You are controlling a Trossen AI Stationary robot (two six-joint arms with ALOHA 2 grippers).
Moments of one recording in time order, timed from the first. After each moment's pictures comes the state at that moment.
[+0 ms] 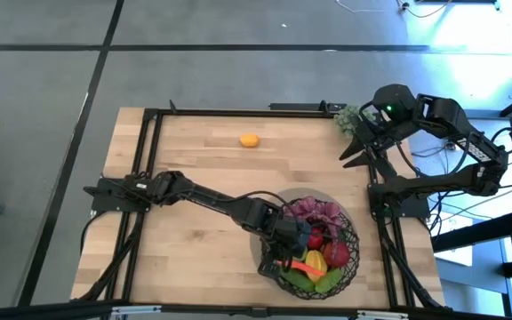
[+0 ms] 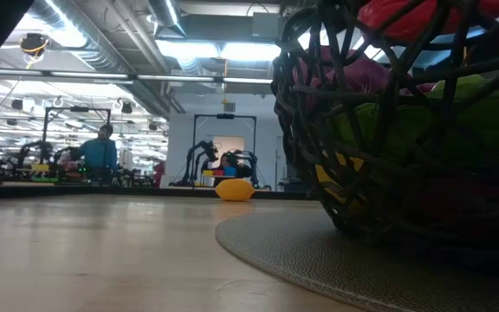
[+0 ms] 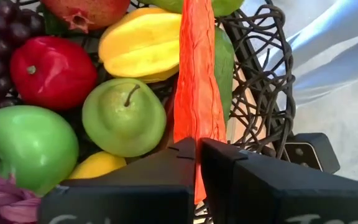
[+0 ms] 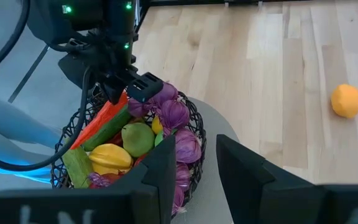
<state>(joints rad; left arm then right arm) -0.31 2.33 2.33 -0.93 0.18 -0.05 -0.40 1.06 1.50 -1.28 -0.62 -0.33</state>
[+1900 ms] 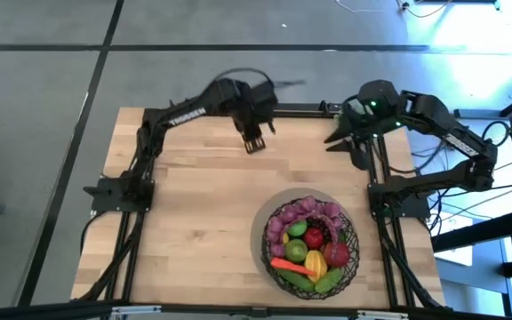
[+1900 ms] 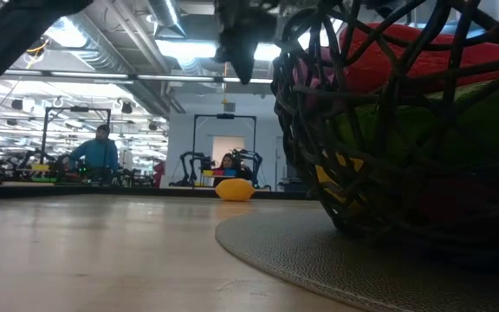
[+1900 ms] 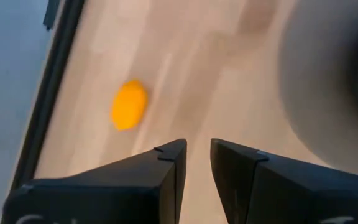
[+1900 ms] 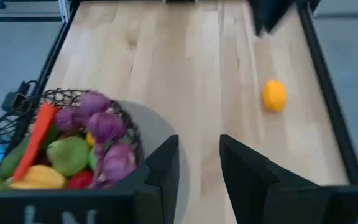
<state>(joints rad) 0.34 2.09 2.36 -1.43 -0.04 -0.02 -0.40 1.14 1.50 -1.15 -0.38 -0.30</state>
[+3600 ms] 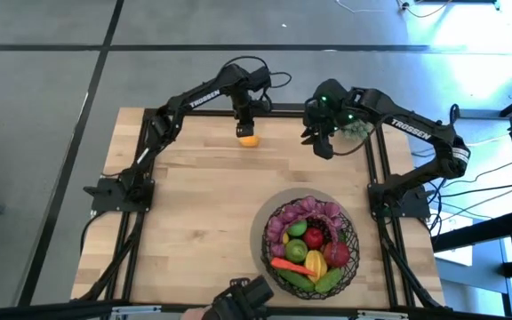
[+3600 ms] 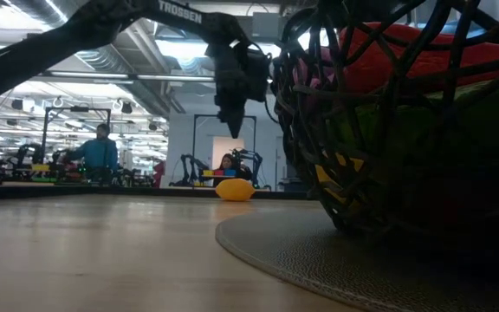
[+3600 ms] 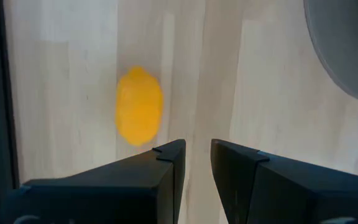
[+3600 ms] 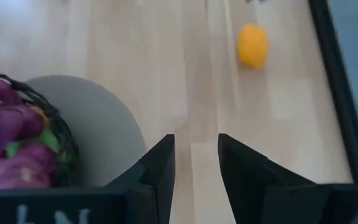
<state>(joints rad) 0.60 2.31 2.36 -1.46 0.26 0.48 -0.51 1.42 1.43 -1.01 -0.33 -0.35</state>
